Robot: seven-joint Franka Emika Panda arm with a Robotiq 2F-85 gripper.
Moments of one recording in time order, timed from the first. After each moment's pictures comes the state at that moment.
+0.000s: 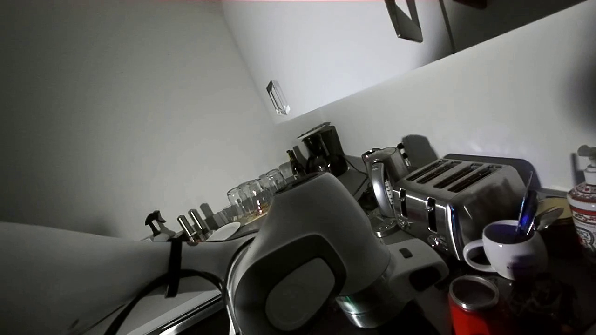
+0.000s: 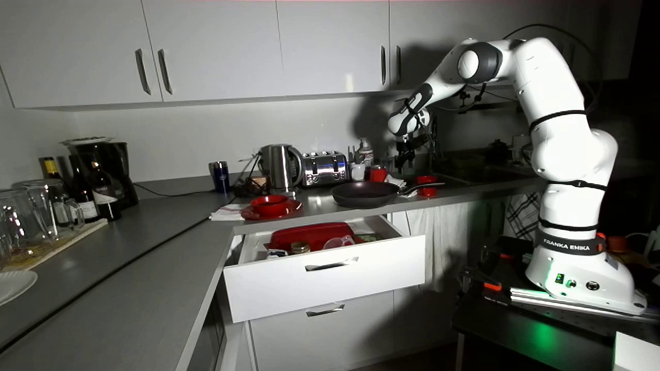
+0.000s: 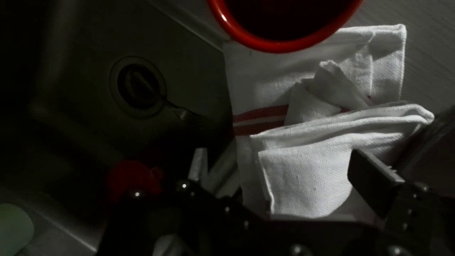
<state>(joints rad) -0.31 0.46 -0.19 -1.69 -0.13 2.29 -0.32</state>
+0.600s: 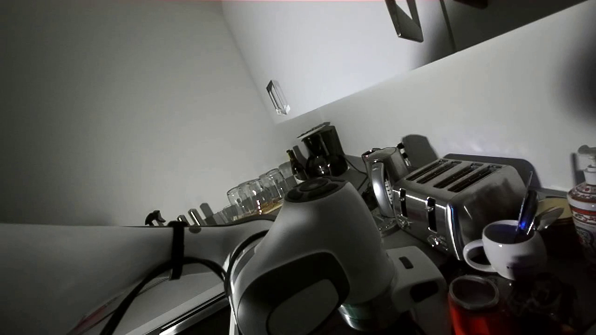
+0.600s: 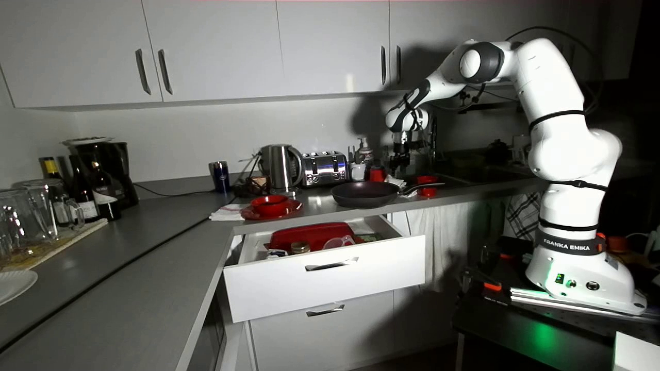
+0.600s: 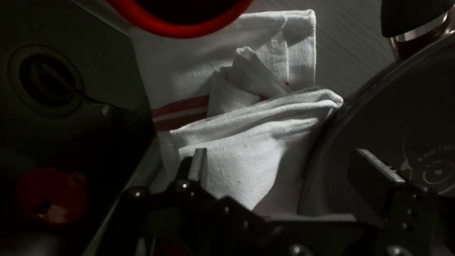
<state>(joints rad) -0.38 0.46 -0.10 -1.69 0.09 2.25 -0.46</state>
